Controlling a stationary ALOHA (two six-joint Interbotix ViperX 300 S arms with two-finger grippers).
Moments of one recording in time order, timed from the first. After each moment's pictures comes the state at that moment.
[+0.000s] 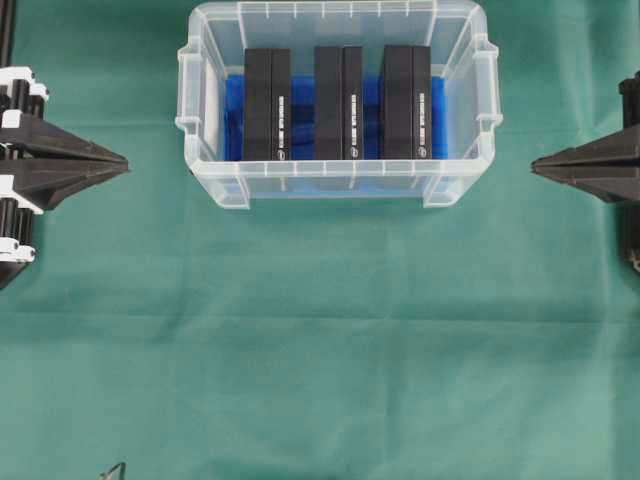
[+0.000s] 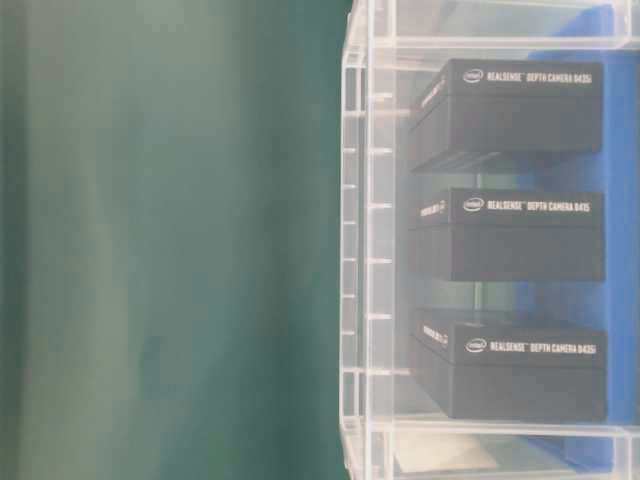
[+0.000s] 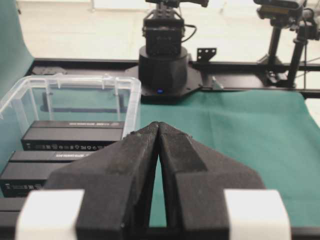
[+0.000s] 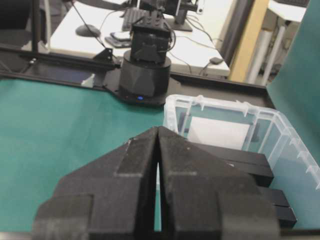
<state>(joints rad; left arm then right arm) 0.00 -0.97 1.17 0.00 -0.29 0.00 0.00 -0.96 1.17 0.00 -0.29 0.00</state>
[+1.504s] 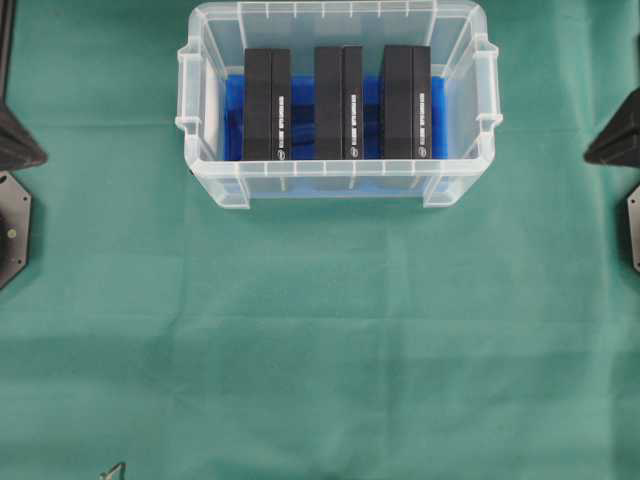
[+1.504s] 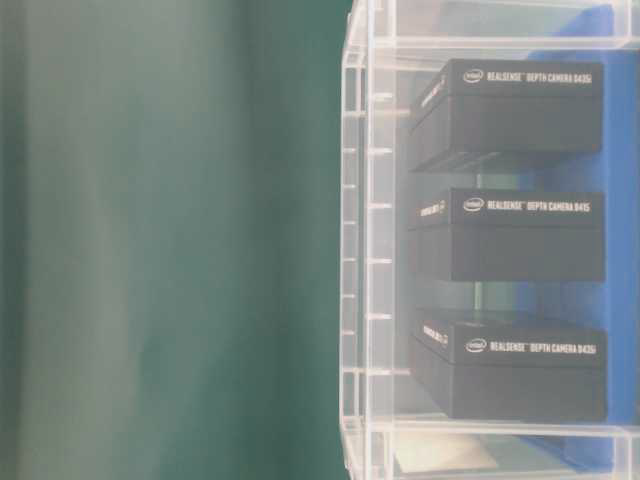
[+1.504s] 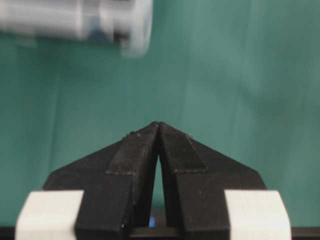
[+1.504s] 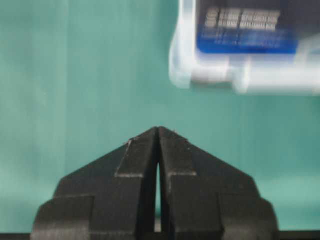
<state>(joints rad) 0.04 -0.78 0.50 0.03 1.30 -0.11 -0.04 -0.67 0.42 0.00 1.32 0.12</state>
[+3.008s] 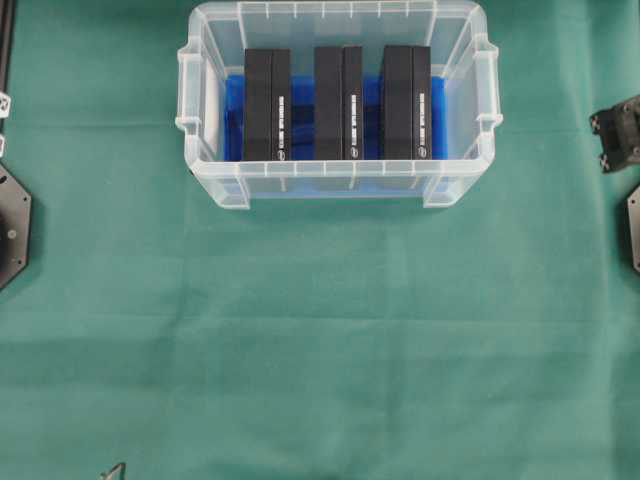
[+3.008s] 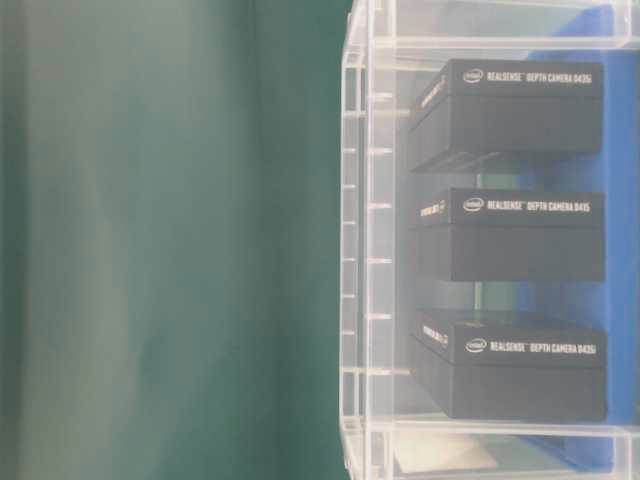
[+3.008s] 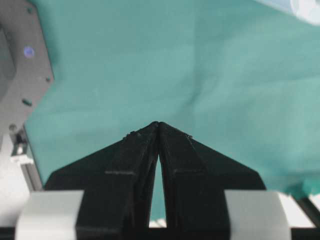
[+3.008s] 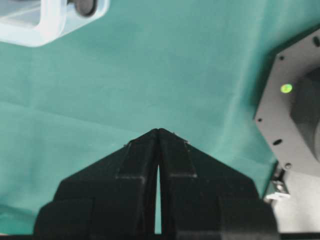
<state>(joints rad) 0.13 -0.75 0.47 0.06 1.54 -1.40 -0.08 -0.60 0.40 -0.08 1.56 1.48</state>
